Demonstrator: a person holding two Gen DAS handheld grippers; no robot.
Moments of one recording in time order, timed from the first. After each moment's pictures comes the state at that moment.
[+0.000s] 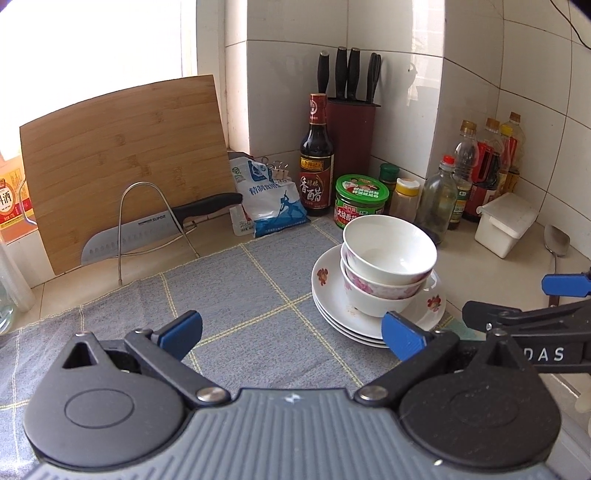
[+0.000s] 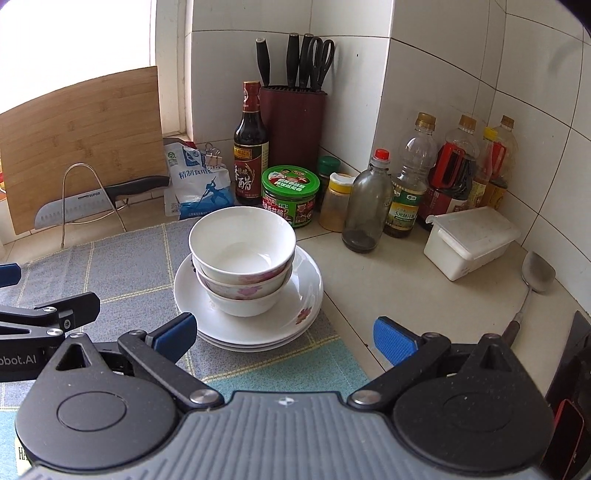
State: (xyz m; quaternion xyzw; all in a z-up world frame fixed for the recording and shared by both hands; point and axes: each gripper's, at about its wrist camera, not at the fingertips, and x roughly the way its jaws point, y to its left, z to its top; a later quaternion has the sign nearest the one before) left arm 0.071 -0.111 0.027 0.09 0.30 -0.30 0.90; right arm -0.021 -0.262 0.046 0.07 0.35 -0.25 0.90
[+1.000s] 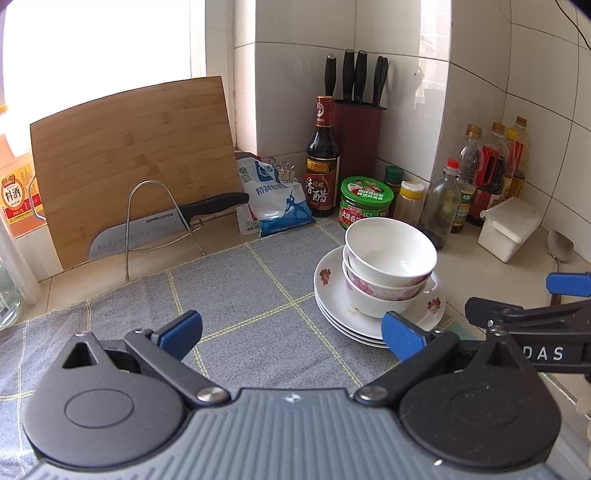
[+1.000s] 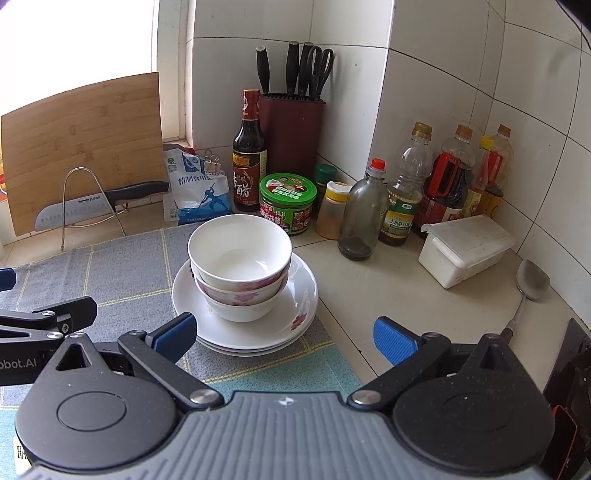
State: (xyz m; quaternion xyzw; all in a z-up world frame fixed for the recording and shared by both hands) left arm 0.068 -0.108 0.032 0.09 0.30 -0.30 0.90; right arm -0.025 -0.261 0.053 0.06 0.34 -0.26 0.90
